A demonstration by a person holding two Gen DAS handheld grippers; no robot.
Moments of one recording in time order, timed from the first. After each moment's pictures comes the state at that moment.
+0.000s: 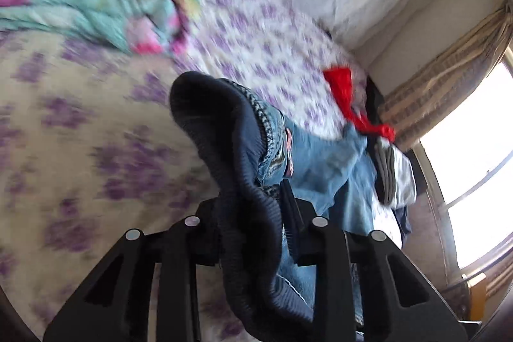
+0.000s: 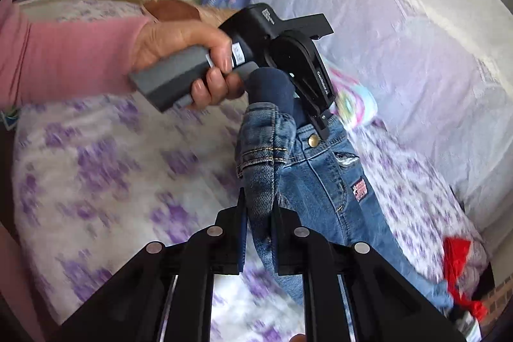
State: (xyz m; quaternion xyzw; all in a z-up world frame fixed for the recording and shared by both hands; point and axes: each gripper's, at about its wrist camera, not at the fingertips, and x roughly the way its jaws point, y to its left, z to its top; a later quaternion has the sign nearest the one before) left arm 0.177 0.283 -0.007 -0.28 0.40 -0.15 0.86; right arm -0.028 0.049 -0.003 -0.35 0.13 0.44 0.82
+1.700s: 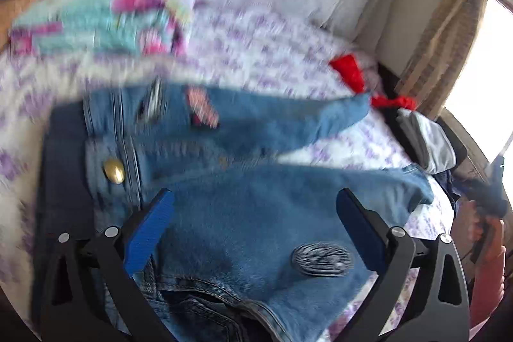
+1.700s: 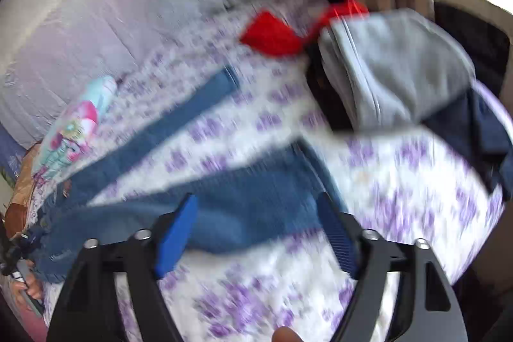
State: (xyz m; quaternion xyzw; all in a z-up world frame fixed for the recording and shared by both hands) left arm 0.089 0.191 -0.041 -0.18 0.37 -0.10 0.90; right arm 0.103 -0.334 0.011 0.13 0.32 0.06 0.94
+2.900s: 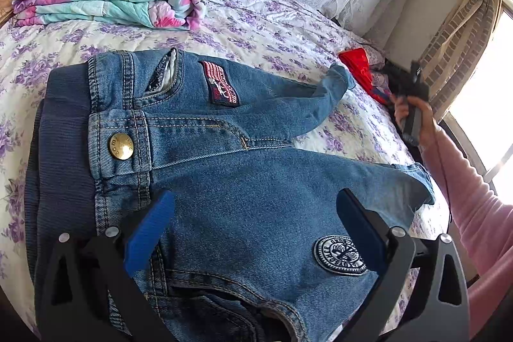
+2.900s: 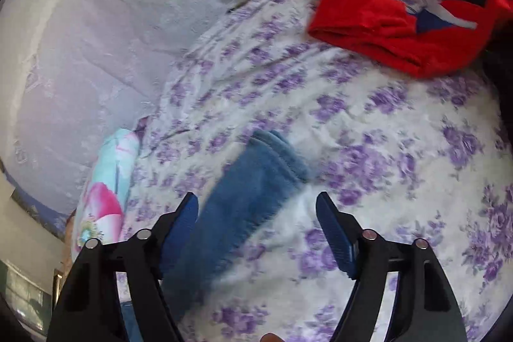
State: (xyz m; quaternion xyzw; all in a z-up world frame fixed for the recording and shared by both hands) left arm 0.090 0.205 -0.051 -0.20 0.38 -0.10 0.90; right arm 0.451 -0.251 -0.049 0.28 0.40 0.14 0.86
